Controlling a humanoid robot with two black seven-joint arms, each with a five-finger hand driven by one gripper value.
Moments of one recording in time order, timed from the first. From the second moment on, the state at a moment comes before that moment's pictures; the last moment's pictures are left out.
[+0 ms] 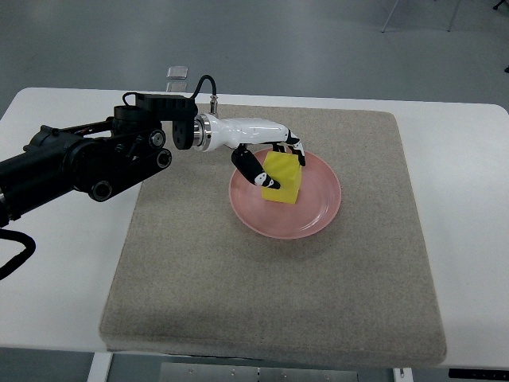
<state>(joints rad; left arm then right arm) -1.13 0.24 -0.29 -0.90 1.49 -0.28 -0.32 0.05 0.00 -0.10 0.16 -0.07 -0.08 0.01</state>
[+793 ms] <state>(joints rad) -1.12 0.27 -0.31 -0.91 1.47 -0.28 -0.32 0.05 0.00 -0.10 0.16 -0.07 -0.08 0.01</state>
